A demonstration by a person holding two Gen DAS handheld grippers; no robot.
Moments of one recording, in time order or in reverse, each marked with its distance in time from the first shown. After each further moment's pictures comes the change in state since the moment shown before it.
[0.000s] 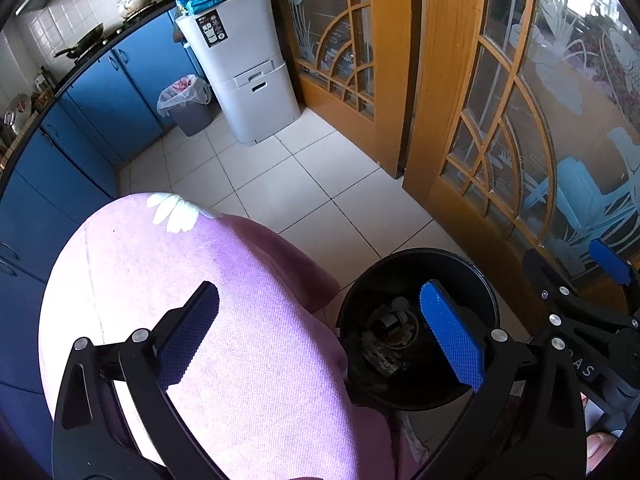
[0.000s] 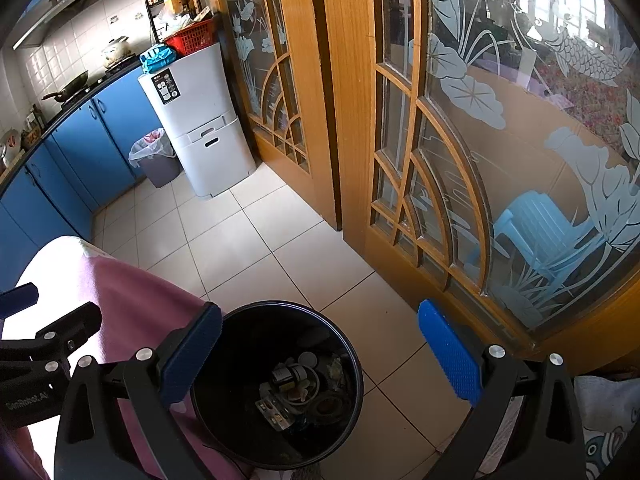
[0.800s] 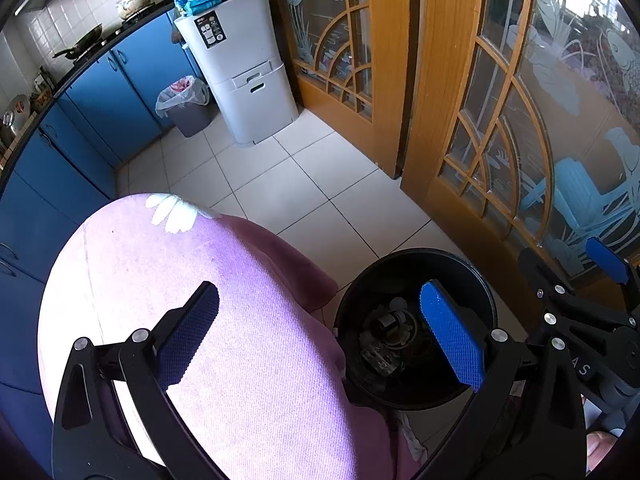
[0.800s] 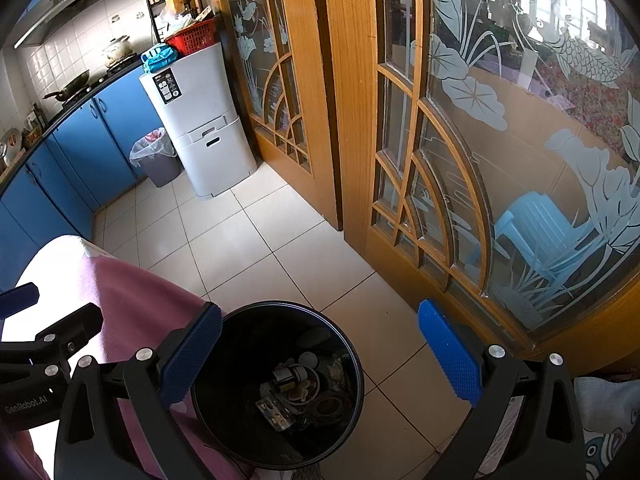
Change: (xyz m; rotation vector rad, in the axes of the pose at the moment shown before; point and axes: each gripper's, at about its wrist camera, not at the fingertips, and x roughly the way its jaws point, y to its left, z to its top) left arm -0.002 0.000 -0.001 0.000 -0.003 -0.008; right arm -0.001 0.003 0.002 -0.002 -0.001 0.000
